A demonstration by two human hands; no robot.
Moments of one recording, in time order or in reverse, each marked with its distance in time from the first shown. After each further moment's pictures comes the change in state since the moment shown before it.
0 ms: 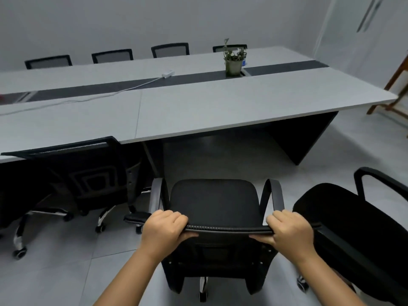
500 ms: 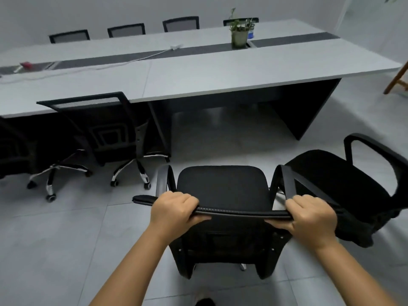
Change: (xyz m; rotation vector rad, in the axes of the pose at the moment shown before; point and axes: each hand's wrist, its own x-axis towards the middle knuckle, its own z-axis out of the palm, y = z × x) left_hand -0.070 0.185 -0.108 -0.052 -0.127 -0.071; right_hand -0.155 0.010 -0.142 0.029 0.089 -0.031
